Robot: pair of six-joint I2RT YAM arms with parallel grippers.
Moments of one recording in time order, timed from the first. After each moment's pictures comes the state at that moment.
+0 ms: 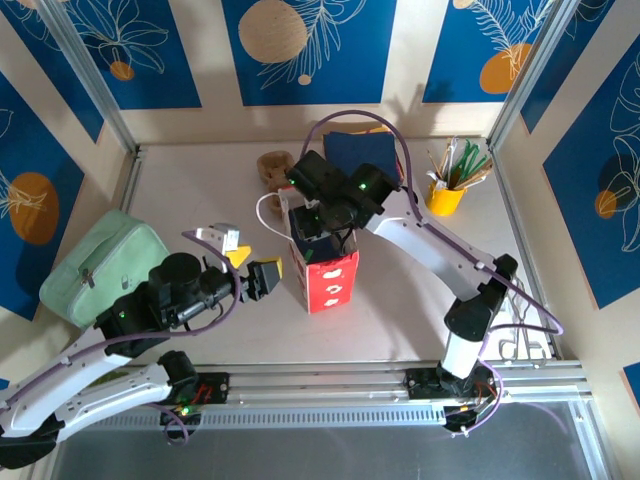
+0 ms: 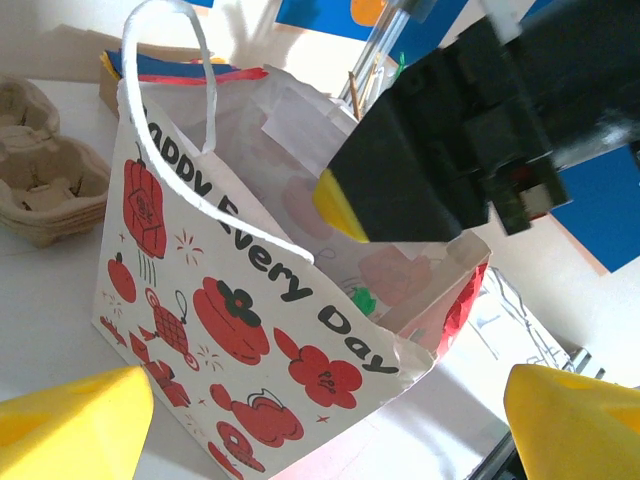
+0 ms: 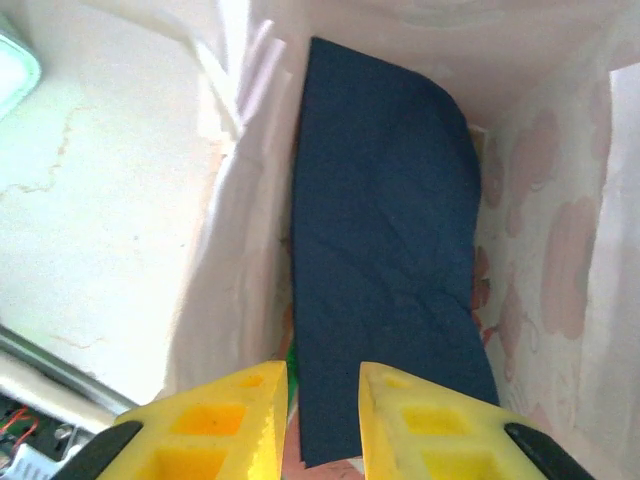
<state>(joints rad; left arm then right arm) -0.95 0.65 0.85 -0.49 -0.16 -0.53 0.92 1.74 2.00 -1.32 0.10 0.49</state>
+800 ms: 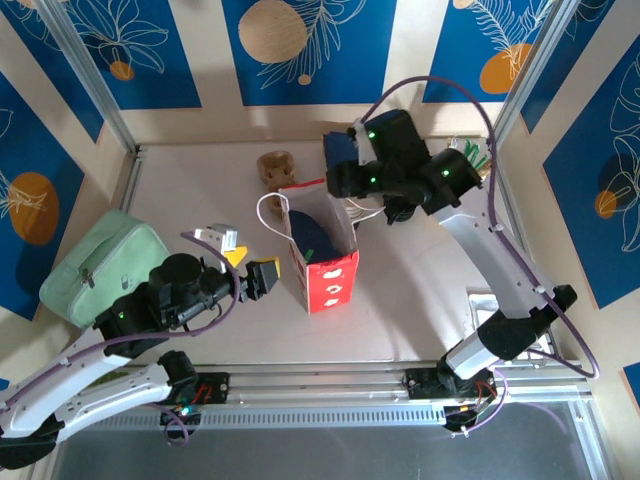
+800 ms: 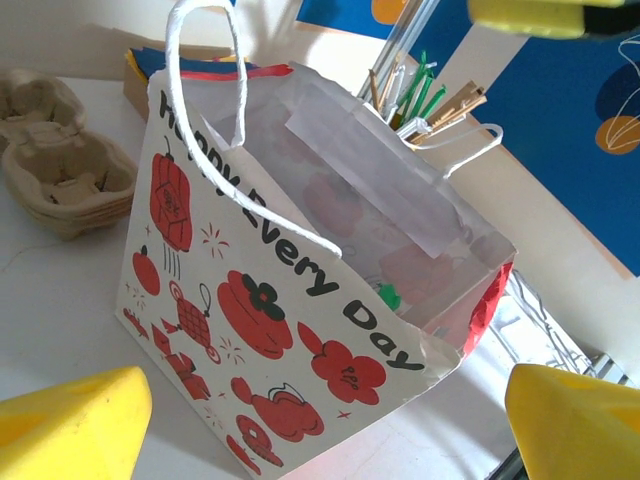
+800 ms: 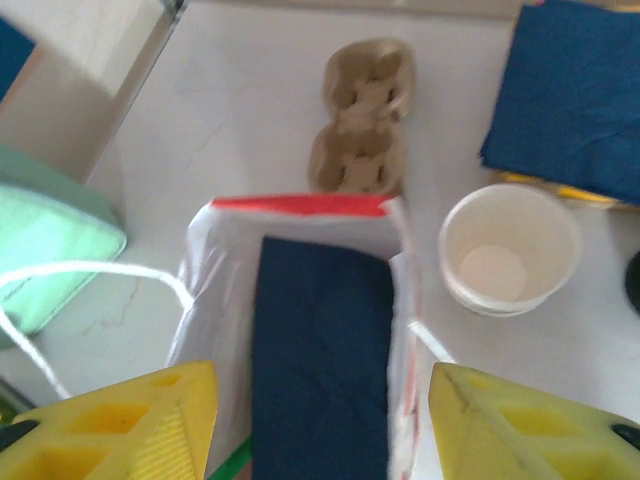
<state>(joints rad) -0.95 0.64 0.85 -0.52 -0.20 -0.53 0.63 1.53 1.96 -1.14 -0.03 0.36</state>
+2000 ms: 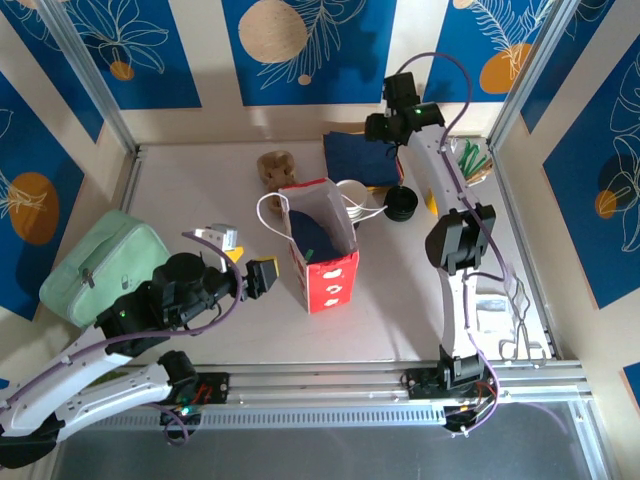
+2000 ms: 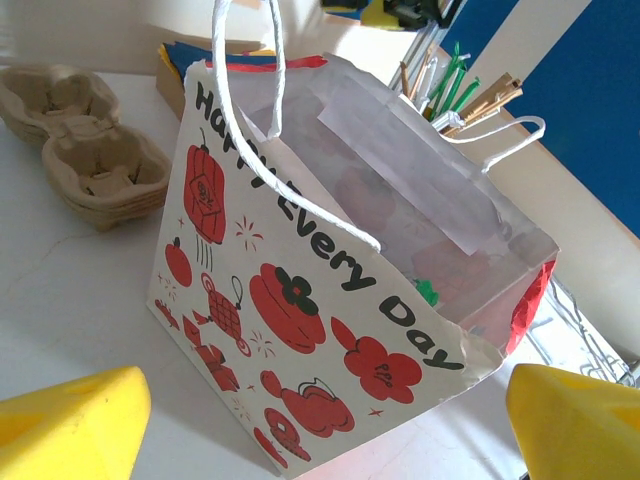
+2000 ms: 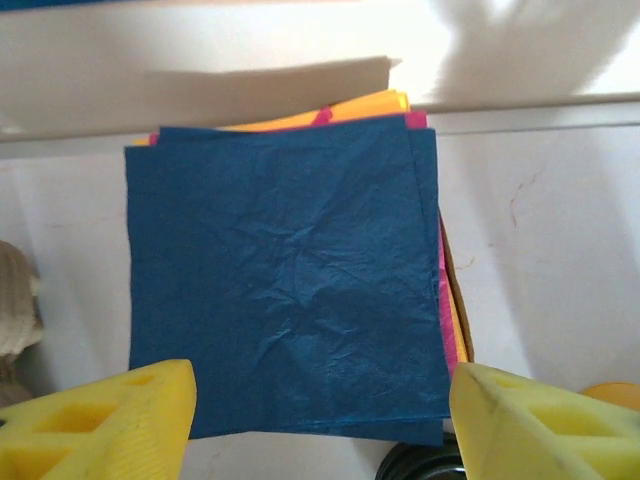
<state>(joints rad) -0.95 0.66 0.86 -0.55 -0.24 -0.53 0.25 2.28 2.45 -1.02 0.11 0.24</state>
